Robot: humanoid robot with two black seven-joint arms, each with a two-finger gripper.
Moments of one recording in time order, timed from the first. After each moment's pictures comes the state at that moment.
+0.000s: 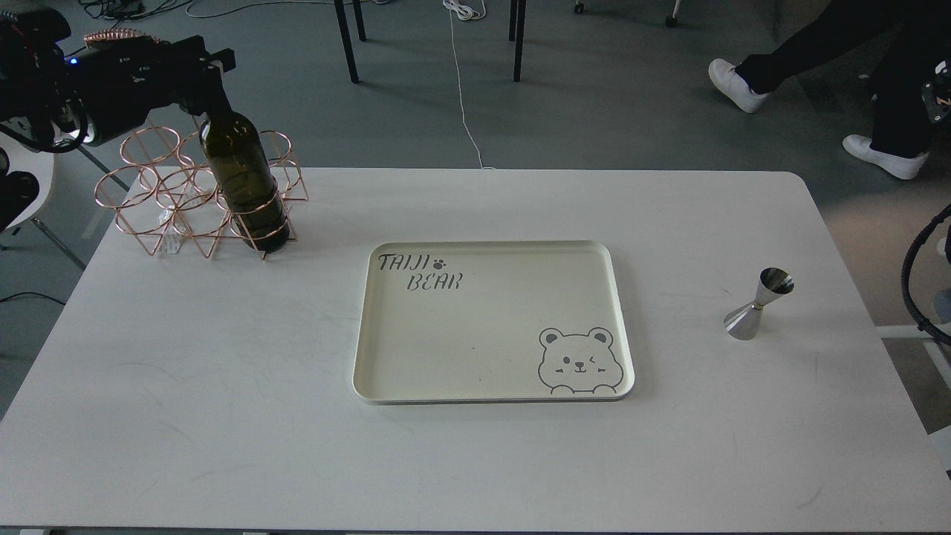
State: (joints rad) left arm -1.04 0.77 -0.50 -0.88 1.77 -0.04 -0.44; right arm 0.95 -0.54 0.60 0.25 0.14 0.49 0.48
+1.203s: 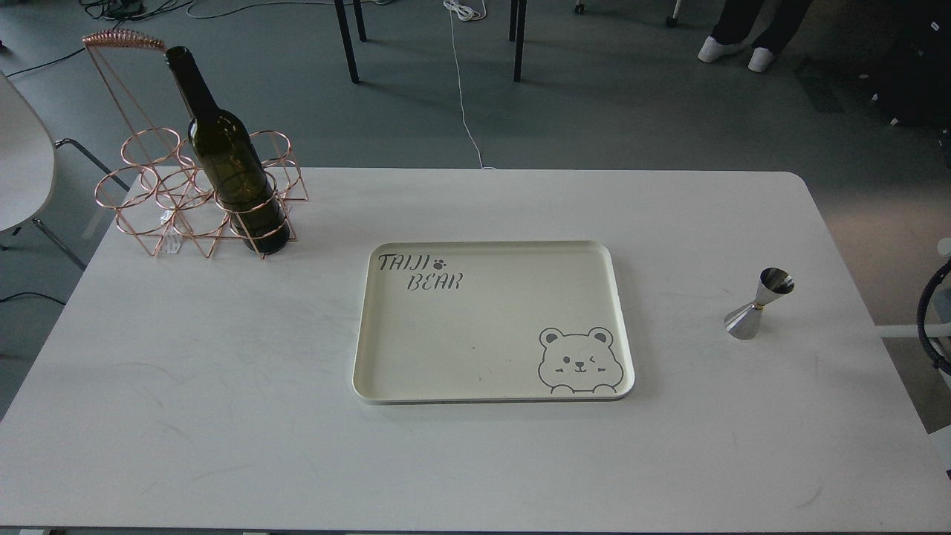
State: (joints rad) left arm -0.92 0.89 -0.52 -0.76 -0.11 -0.29 -0.44; right arm 0.84 -0.57 0.66 0.24 0.15 0.49 0.49
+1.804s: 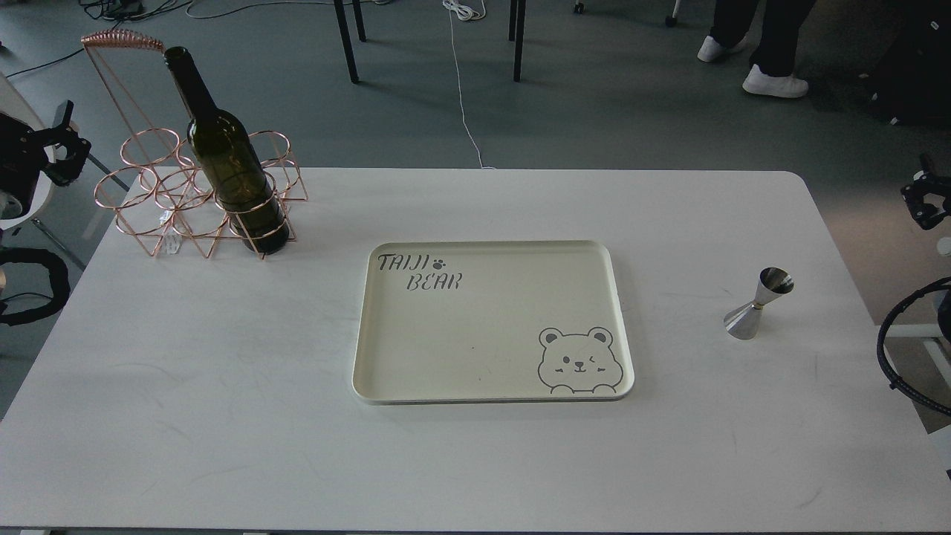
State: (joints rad) left arm -0.75 0.64 -0.59 -0.52 -0.39 -0.48 -0.43; right arm 0.74 -0.52 0.71 0.24 0.38 0.49 0.27
